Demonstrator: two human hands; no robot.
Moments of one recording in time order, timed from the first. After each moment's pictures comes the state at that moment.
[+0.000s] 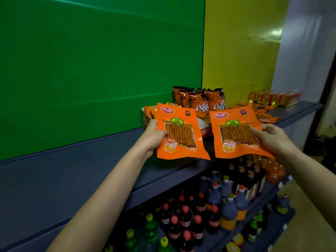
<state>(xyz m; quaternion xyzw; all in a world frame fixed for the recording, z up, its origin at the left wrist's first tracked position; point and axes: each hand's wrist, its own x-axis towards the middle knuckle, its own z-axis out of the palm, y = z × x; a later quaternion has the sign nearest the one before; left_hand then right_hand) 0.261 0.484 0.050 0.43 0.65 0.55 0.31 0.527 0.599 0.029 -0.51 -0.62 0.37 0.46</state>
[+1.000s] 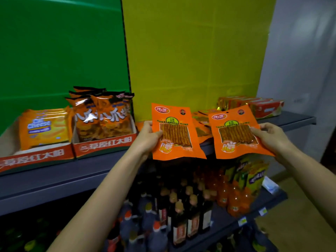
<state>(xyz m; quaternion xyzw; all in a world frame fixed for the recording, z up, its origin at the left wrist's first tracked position) 0.556 0.839 0.024 0.36 0.63 0.64 0.27 0.809 1.010 0.019 -0.47 -0.67 0.39 0.42</state>
